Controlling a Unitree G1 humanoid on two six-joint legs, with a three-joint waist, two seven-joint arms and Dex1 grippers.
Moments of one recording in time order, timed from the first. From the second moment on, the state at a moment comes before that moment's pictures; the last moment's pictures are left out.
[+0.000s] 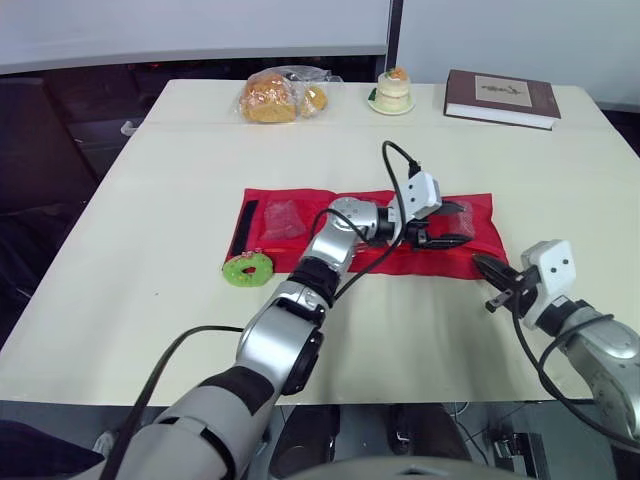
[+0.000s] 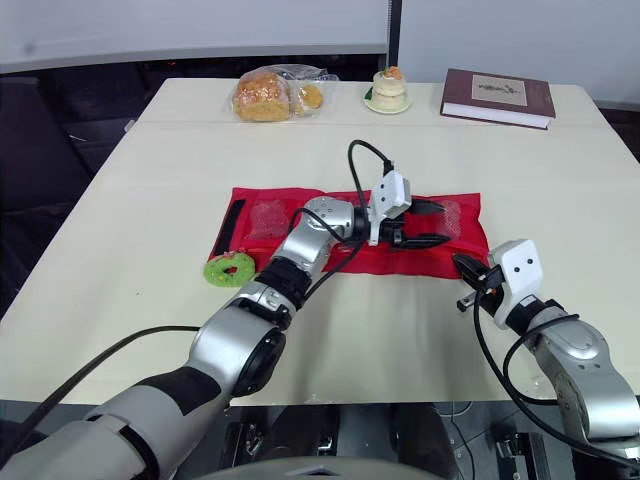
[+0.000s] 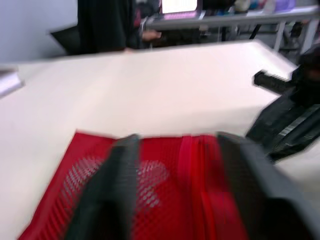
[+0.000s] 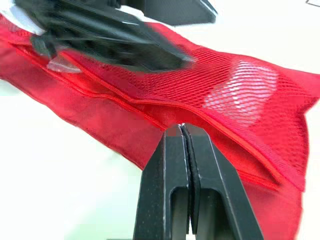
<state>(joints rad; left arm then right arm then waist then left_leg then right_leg) -0.97 -0.01 -0.16 0.81 -0.05 -0.14 -1.15 0.11 -0.50 -0.19 -0.53 0.39 0.50 0.52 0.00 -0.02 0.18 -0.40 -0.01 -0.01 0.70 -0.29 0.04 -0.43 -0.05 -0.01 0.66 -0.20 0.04</state>
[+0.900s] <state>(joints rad) 0.02 0.71 0.35 -0.17 -0.44 0.31 -1.20 0.29 -0.56 -0.38 -0.38 0.52 0.31 0.76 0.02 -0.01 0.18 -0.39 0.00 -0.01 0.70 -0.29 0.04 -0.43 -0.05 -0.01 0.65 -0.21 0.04</state>
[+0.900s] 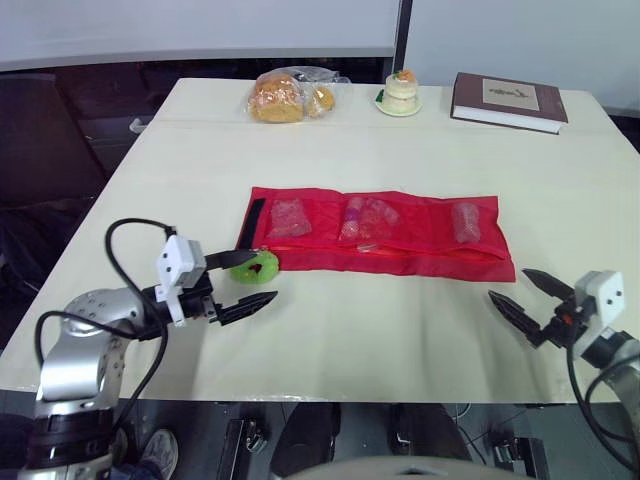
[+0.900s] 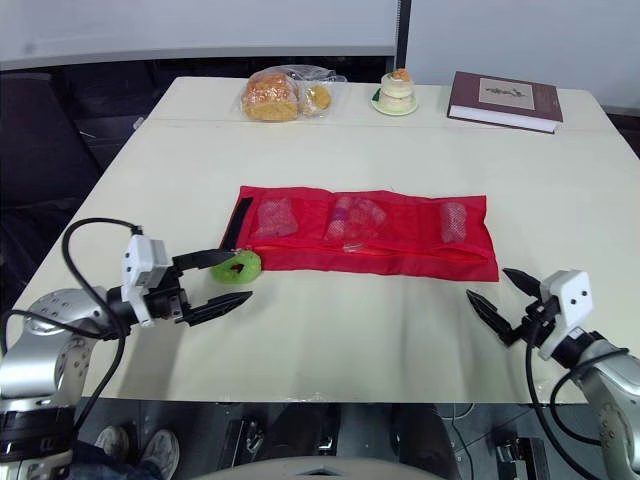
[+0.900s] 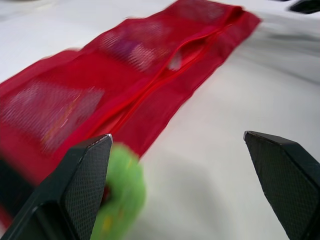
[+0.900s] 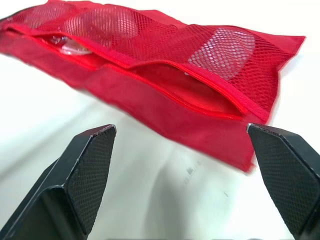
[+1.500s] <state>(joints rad) 0.12 0.75 0.43 -0.14 -0.51 0.26 -1.20 0.43 -0.60 -0.52 -0.41 0.56 0.31 0.82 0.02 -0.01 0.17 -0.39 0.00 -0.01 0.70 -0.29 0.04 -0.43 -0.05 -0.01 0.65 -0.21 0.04</state>
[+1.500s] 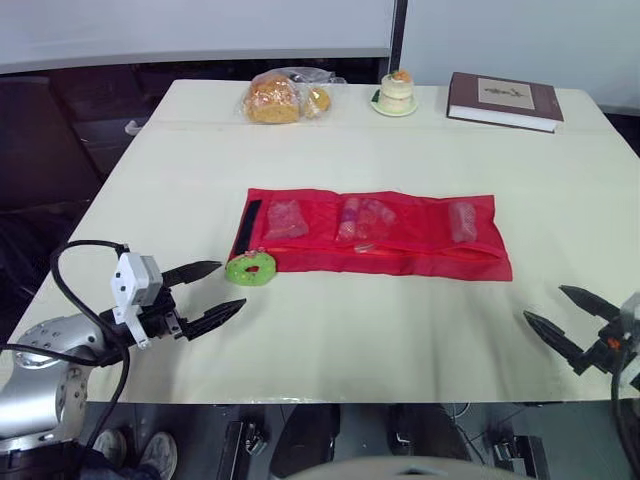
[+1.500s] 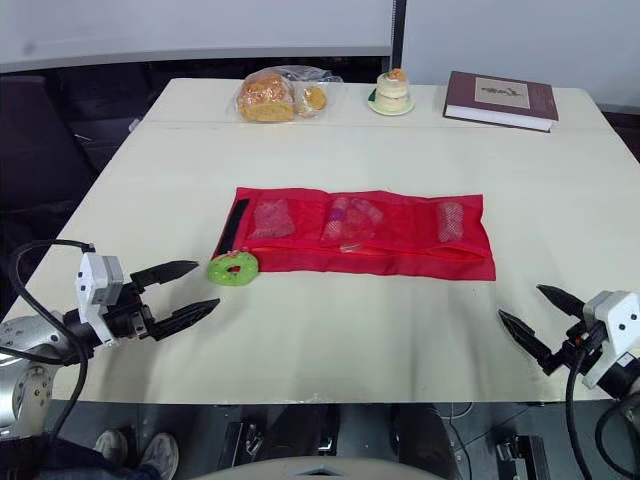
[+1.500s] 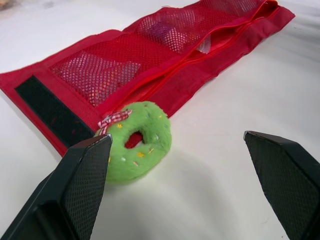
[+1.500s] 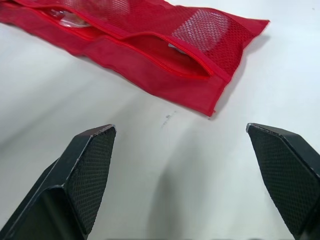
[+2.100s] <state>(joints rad) 0.05 0.81 0.40 -0.34 -0.63 0.39 -1.17 0.12 -0.44 -0.31 -0.31 0.55 0.57 0.48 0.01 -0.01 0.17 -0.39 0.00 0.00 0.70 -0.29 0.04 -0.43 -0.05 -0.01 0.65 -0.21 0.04</state>
